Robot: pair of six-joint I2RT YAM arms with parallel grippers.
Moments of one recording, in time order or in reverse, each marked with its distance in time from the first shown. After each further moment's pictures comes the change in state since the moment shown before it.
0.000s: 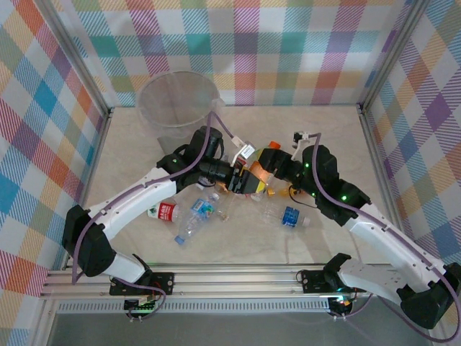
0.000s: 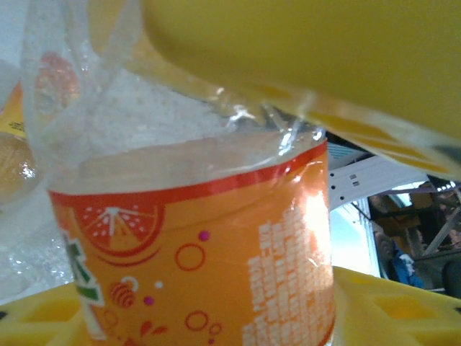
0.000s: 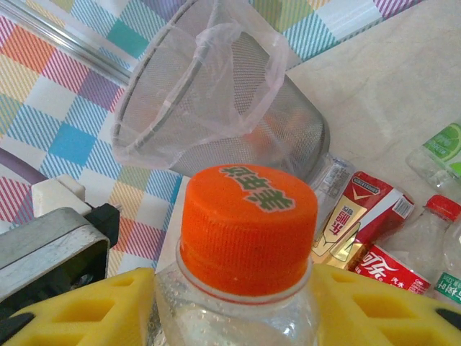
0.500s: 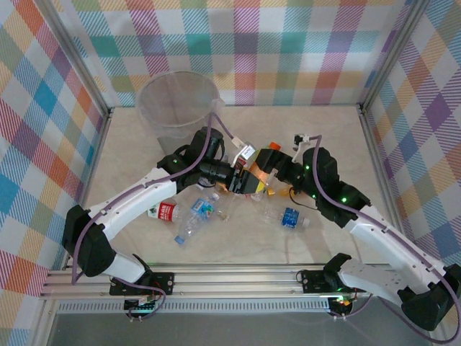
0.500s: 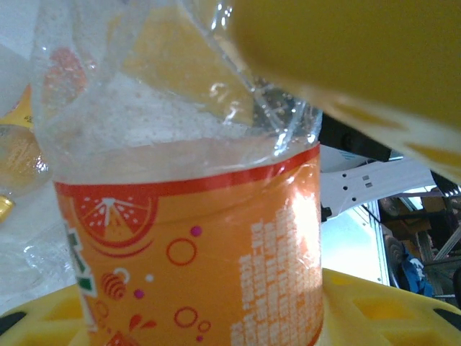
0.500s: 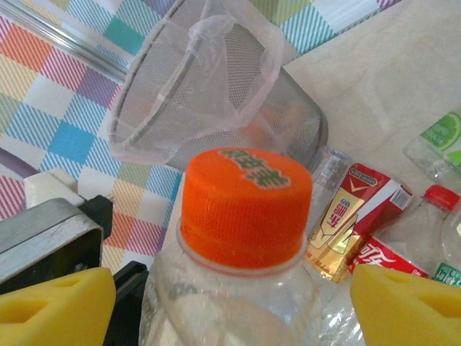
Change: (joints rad) left arm -0.005 0.000 0.000 -0.024 -0.033 0.006; right arm -0.003 -0.029 -0.039 0.007 -0.014 0.014
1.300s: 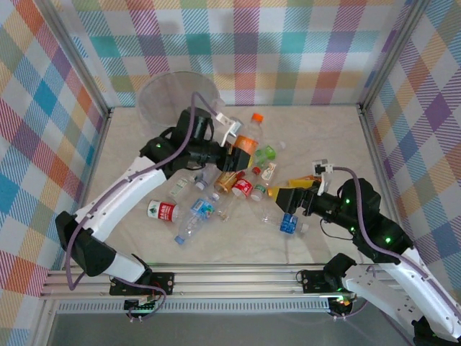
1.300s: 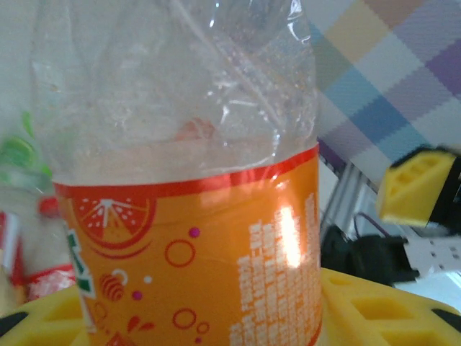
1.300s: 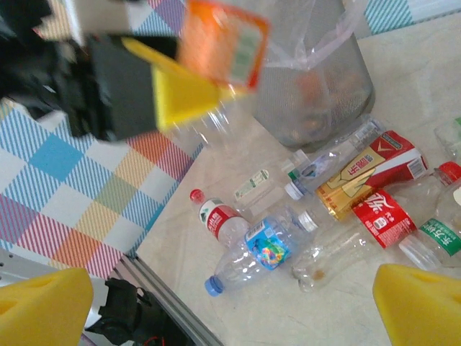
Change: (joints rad) left arm 0.073 0.001 0.303 -0.277 -0.319 0.098; right arm -0.001 -0.367 -0.069 -0.254 -0.212 -0.261
